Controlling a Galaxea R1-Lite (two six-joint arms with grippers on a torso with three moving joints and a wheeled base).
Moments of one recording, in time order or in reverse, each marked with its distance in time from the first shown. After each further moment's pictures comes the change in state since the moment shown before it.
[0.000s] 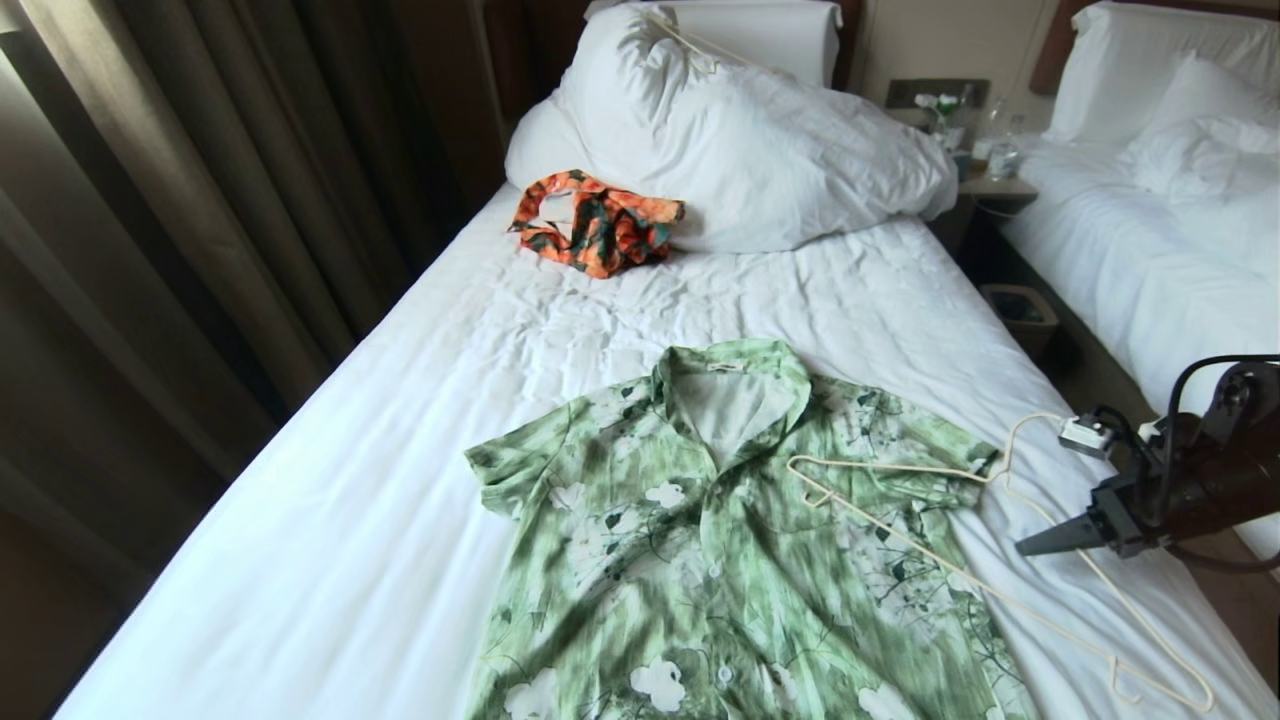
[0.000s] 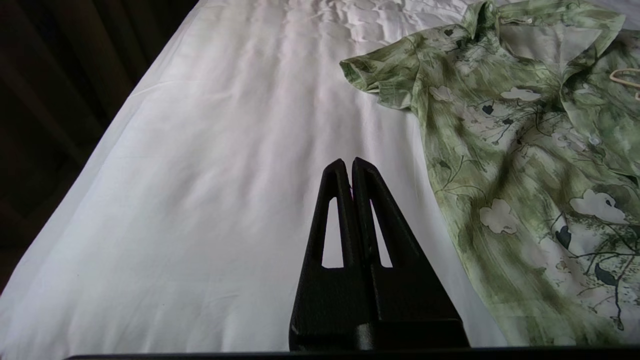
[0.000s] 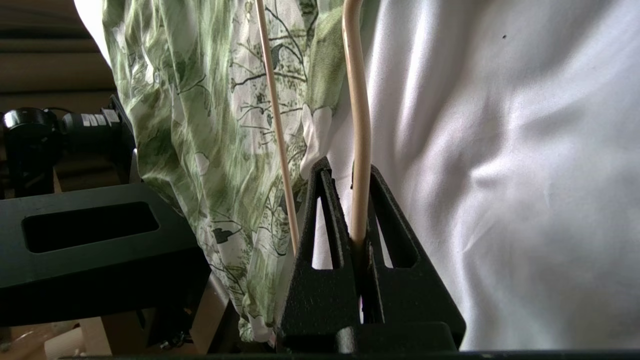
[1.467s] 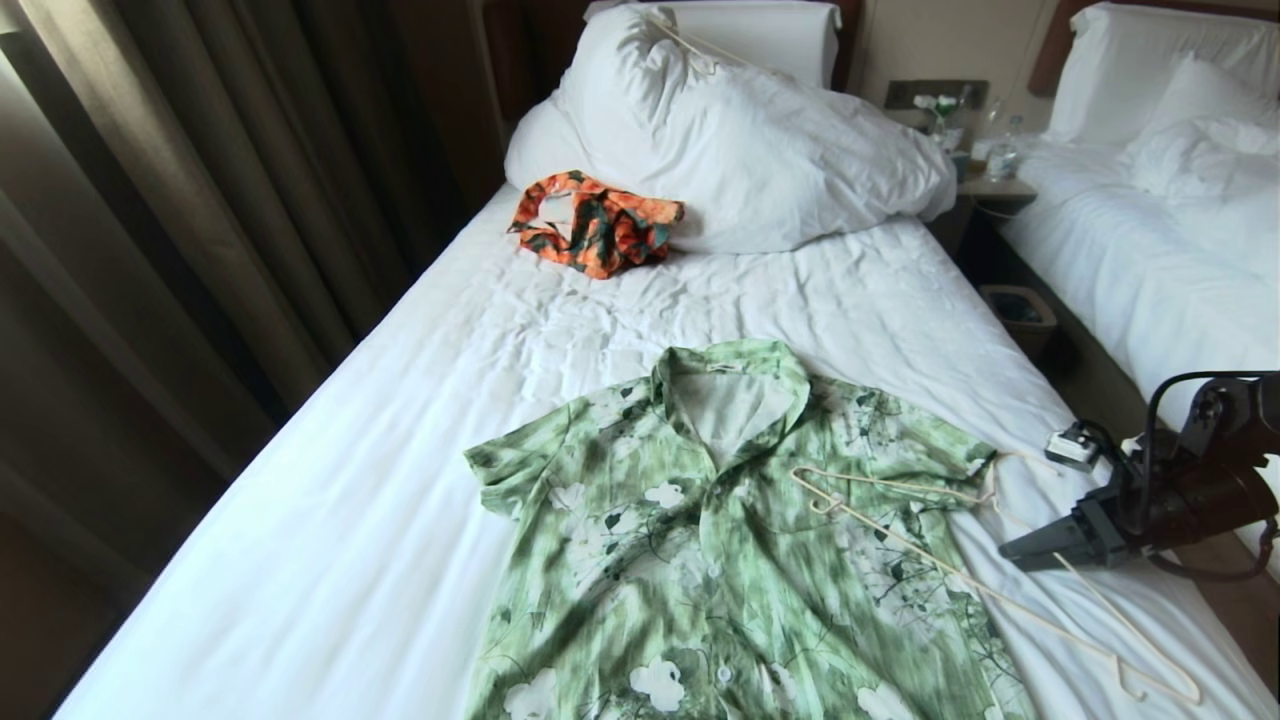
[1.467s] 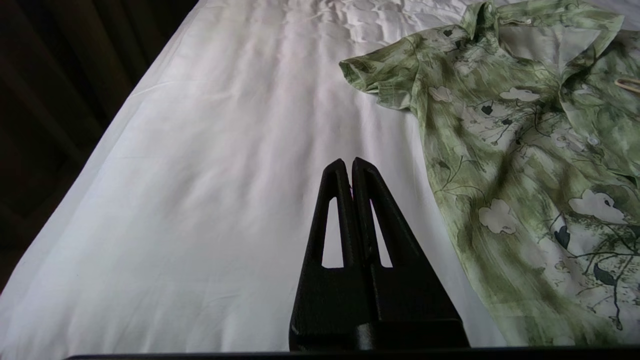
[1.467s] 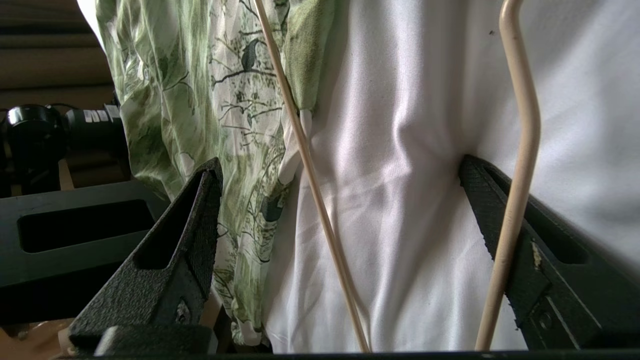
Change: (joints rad) left arm 0.000 0.000 0.000 0.000 0.000 0.000; right arm 0.022 0.090 -0.037 0.011 0.000 -0.011
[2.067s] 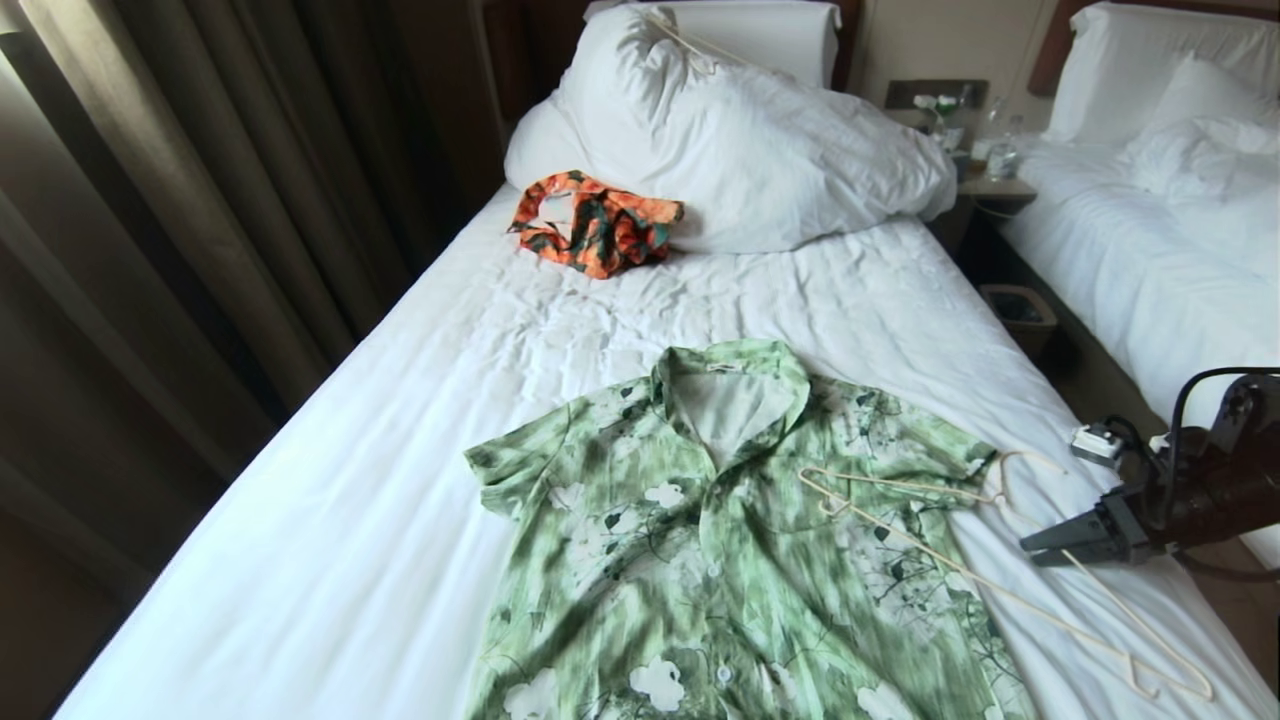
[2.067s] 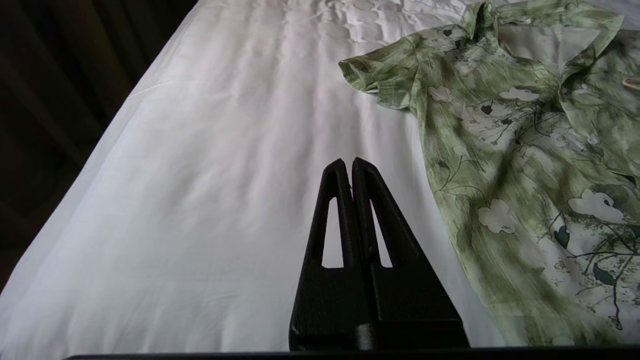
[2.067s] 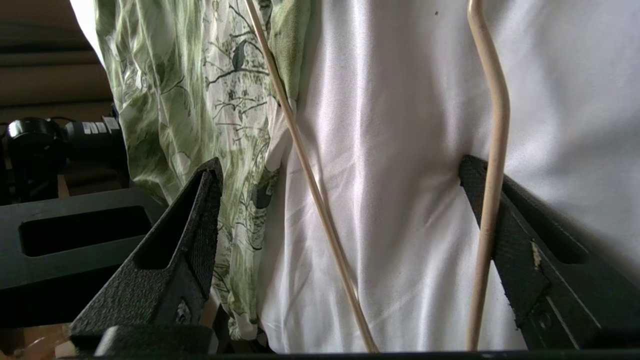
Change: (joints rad) left arm 0.000 0.000 0.000 0.000 0.000 0.000; right arm -0.052 -0.014 -0.012 0.012 0.001 -0.009
